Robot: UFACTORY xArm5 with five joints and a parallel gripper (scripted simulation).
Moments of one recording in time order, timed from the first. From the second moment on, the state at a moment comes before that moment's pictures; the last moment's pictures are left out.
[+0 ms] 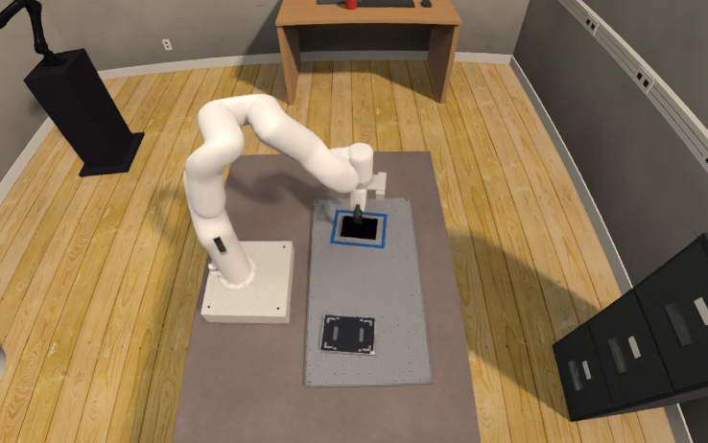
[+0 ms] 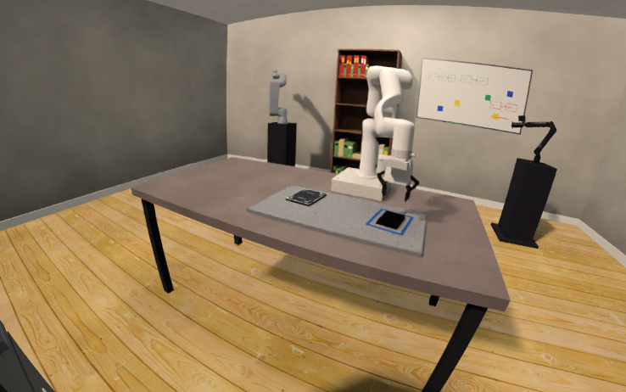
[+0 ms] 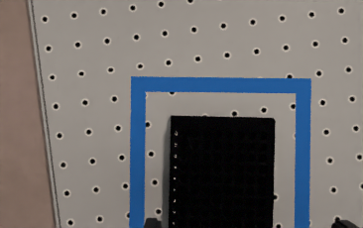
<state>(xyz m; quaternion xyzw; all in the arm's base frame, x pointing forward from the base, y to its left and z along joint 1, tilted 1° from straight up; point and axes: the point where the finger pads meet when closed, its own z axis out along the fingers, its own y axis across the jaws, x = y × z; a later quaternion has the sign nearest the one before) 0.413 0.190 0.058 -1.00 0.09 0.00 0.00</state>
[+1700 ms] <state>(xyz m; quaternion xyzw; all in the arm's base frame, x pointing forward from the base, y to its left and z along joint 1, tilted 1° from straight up) 0.413 0.190 0.059 -0.89 -0.45 -0.01 0.00</state>
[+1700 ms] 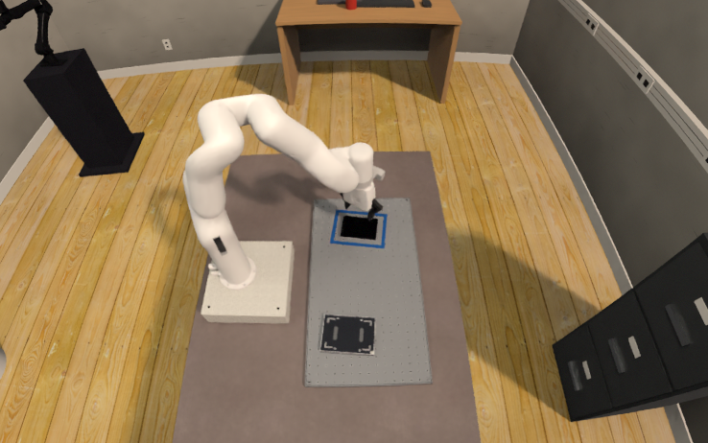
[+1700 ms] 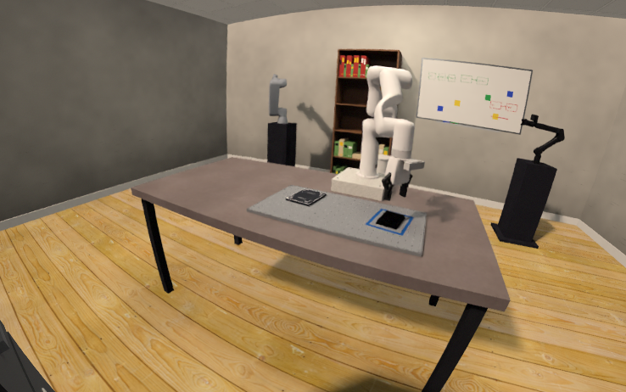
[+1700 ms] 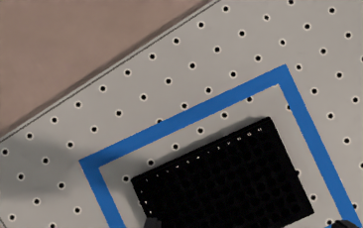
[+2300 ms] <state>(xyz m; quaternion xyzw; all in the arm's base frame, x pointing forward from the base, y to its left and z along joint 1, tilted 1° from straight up) 0.414 0.191 0.054 -0.76 -0.65 -0.01 0.00</state>
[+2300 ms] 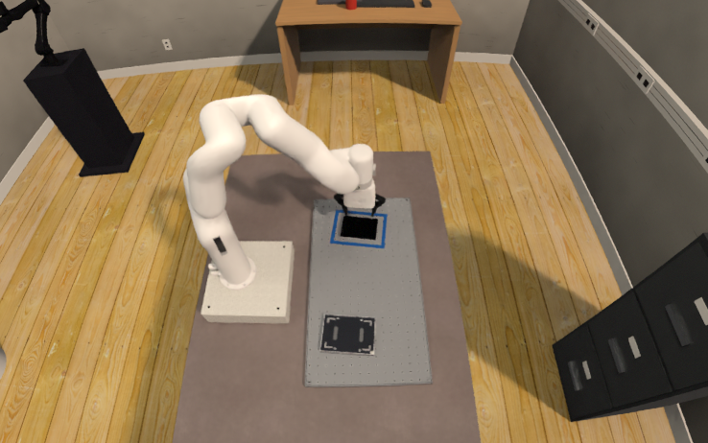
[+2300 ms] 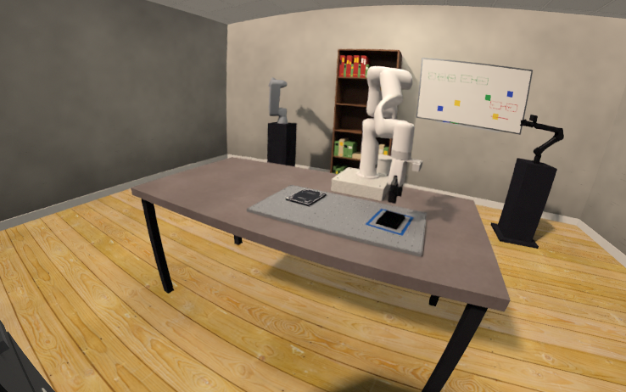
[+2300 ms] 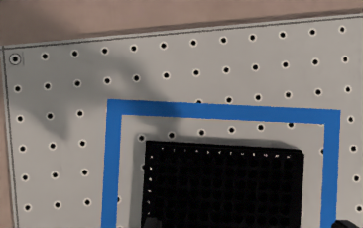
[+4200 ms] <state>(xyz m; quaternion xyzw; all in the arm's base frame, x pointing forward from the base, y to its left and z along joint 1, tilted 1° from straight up) 0.413 0.190 0.049 -0.09 -1.00 0.00 0.00</state>
